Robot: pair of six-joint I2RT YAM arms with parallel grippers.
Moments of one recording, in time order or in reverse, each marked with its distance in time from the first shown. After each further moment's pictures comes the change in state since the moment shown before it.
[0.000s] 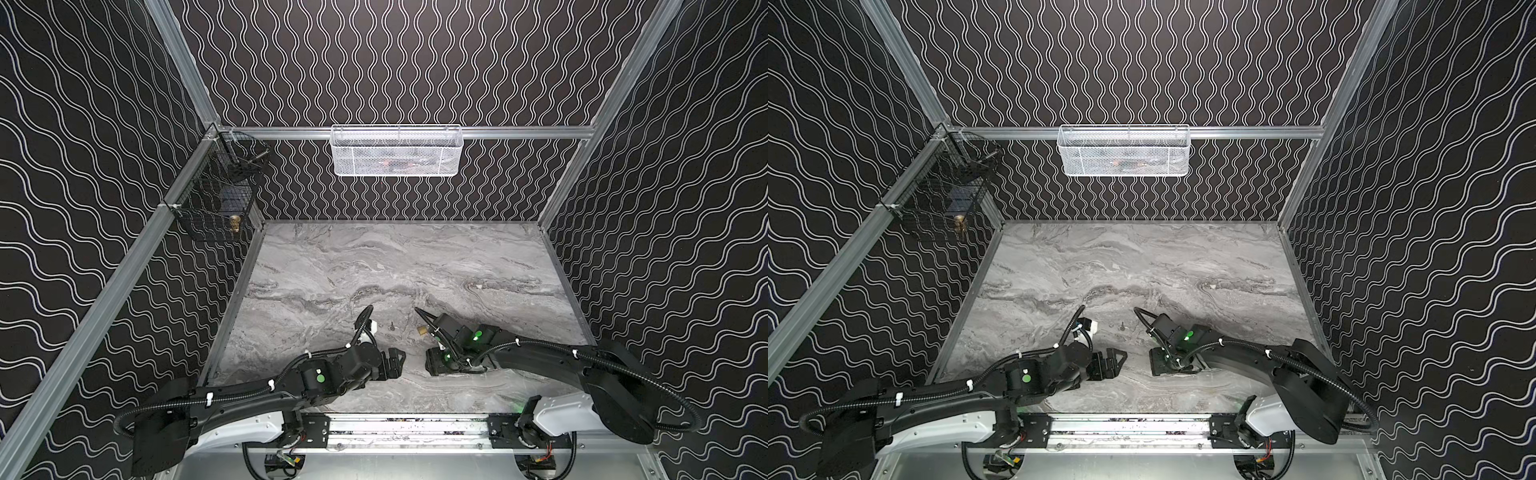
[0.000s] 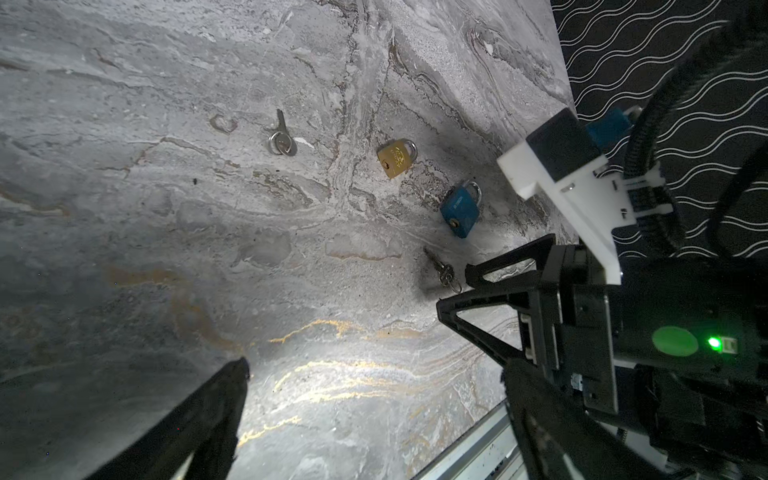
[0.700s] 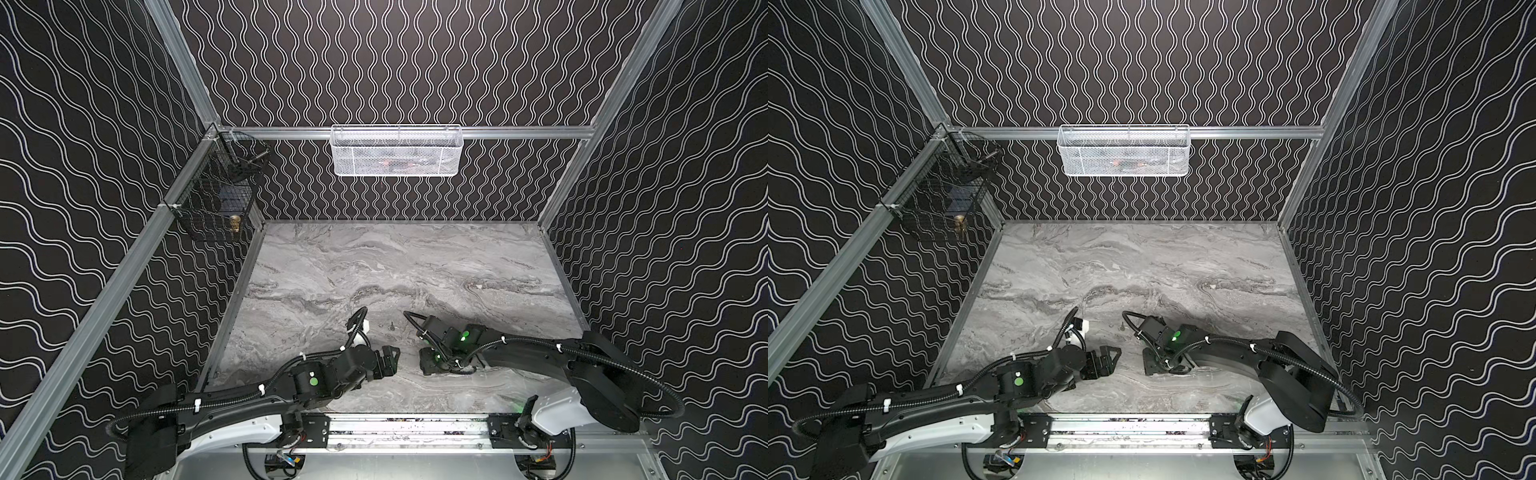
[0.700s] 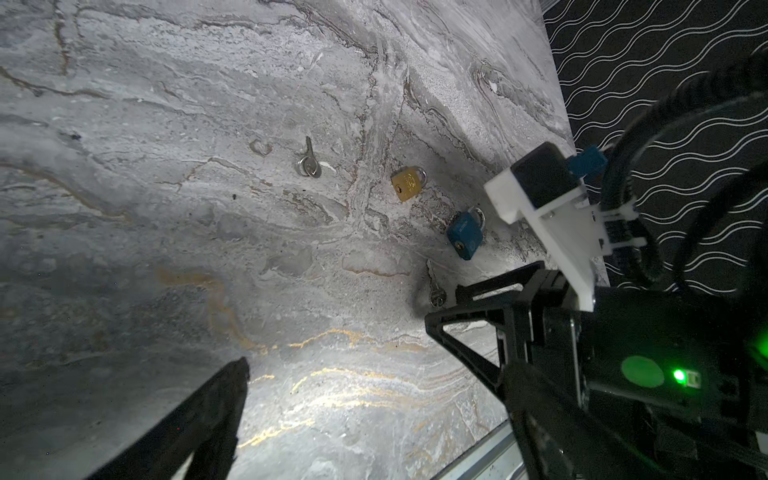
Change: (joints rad) left arm -0.008 -0.076 -0.014 -0.047 -0.074 -0.039; right arm 0.068 0.083 0.079 -0.016 0.089 0.083
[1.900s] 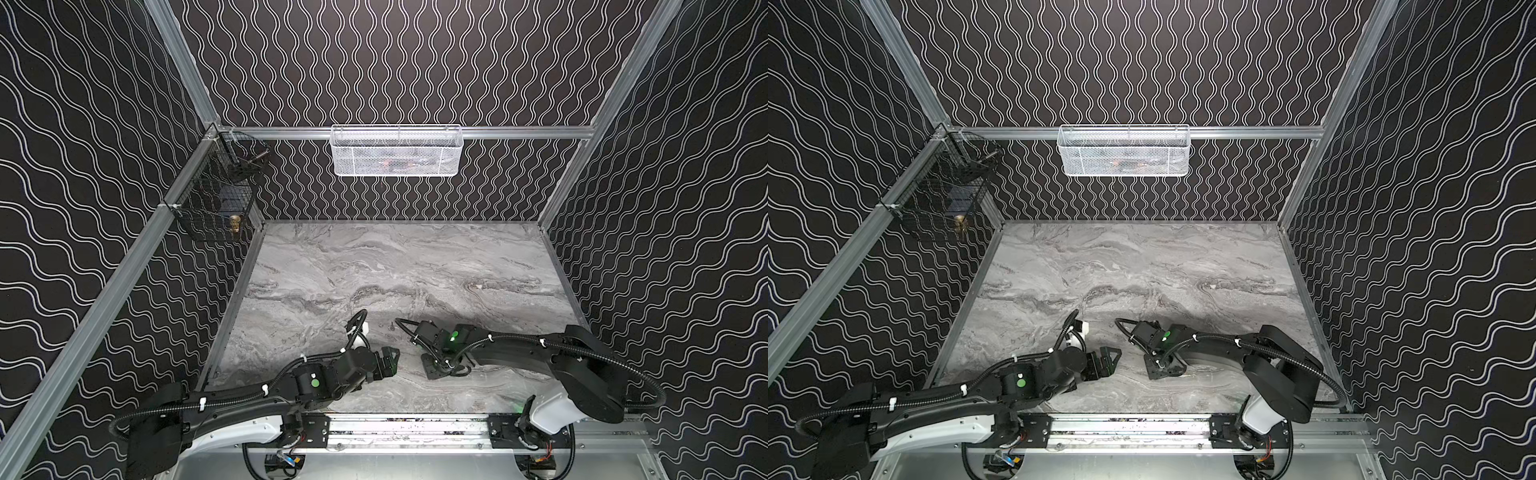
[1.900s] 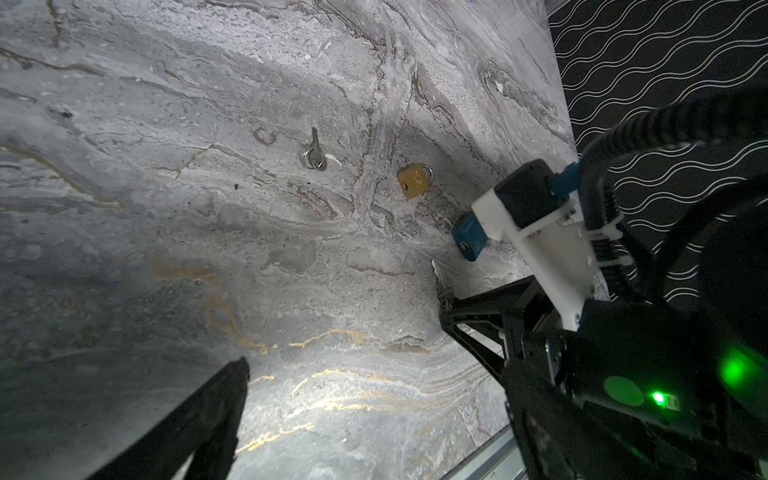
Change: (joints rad) left arm 0.000 0.013 -0.037 0.052 0.002 -0.032; right arm 0.039 0.089 0.037 -0.091 0.050 -0.091
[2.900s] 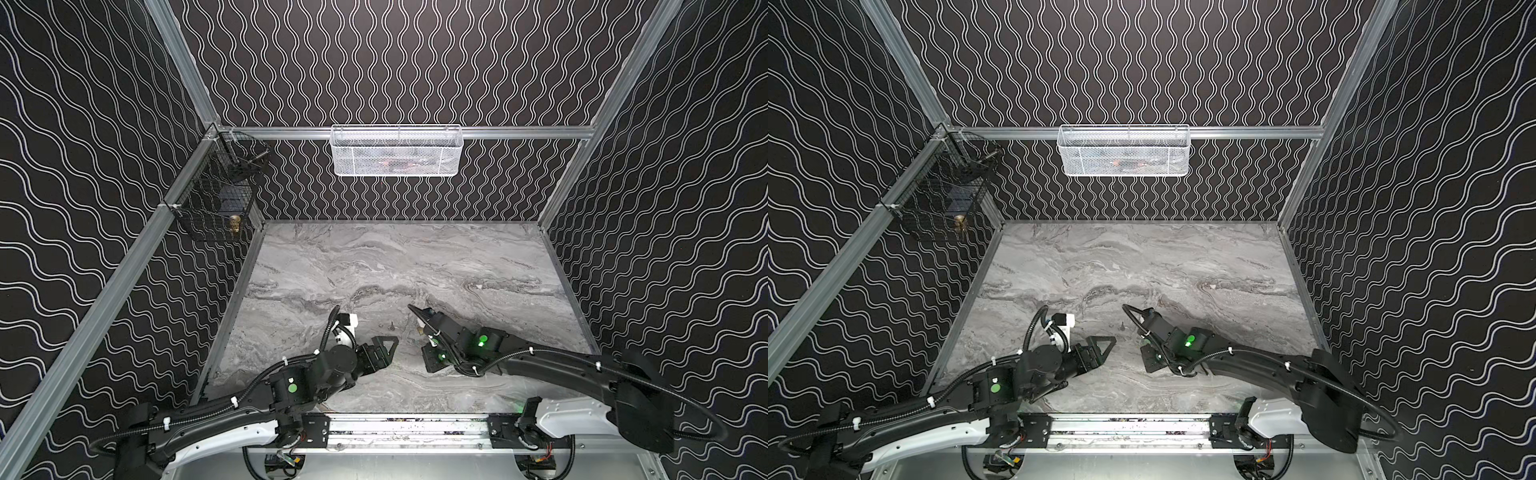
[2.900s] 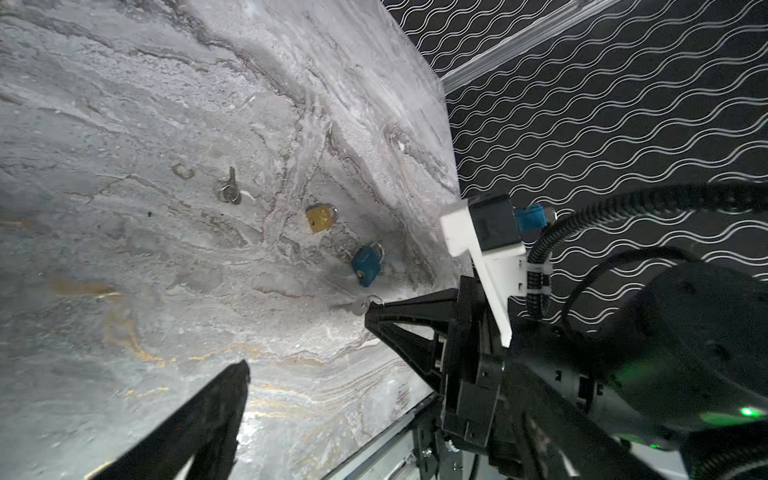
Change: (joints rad) left arm 0.000 -0.228 0.030 0.008 0.011 -0.106; right arm -0.001 -0.297 -0.061 0.175 -0.014 -0.146
